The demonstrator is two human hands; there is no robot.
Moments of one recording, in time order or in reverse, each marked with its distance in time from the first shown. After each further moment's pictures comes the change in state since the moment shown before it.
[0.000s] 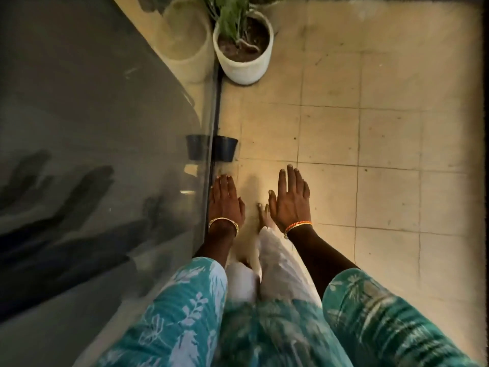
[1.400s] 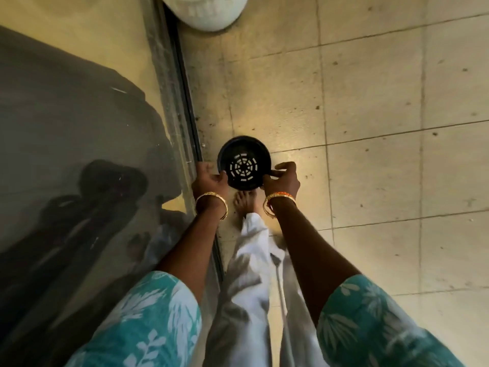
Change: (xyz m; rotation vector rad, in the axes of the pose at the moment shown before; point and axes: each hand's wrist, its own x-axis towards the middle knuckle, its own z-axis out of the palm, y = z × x) left_hand 0.328 -0.068 0.157 -0.661 -0.007 -0.474; right_hand 0.259 -0.017 0.256 1.082 -0.058 1.046
